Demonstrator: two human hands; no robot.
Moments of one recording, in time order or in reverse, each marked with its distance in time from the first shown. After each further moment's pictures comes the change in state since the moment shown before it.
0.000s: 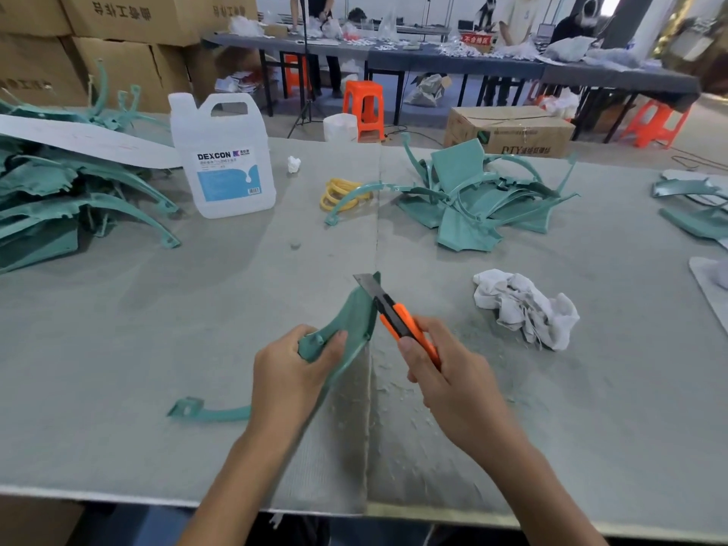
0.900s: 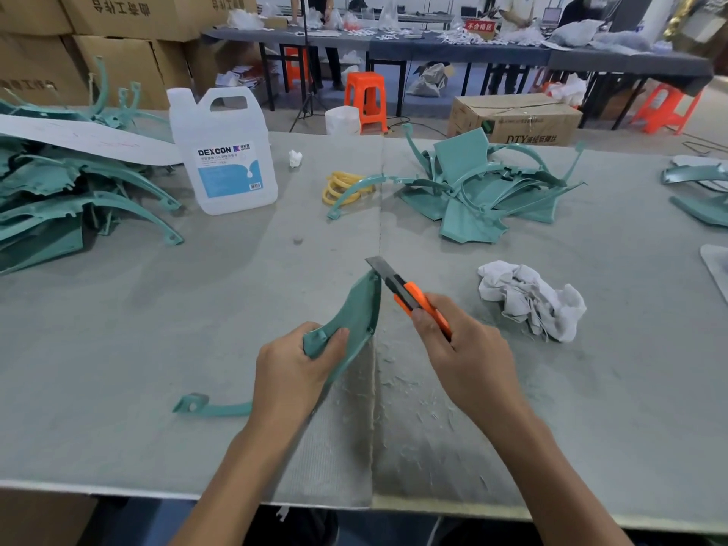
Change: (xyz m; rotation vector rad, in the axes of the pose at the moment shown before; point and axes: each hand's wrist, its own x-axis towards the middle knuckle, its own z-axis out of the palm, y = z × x) left_hand 0.000 0.000 -0.004 0.096 -0.041 0.044; right_hand 0.022 0.006 -0.003 -0.245 0.175 0.052
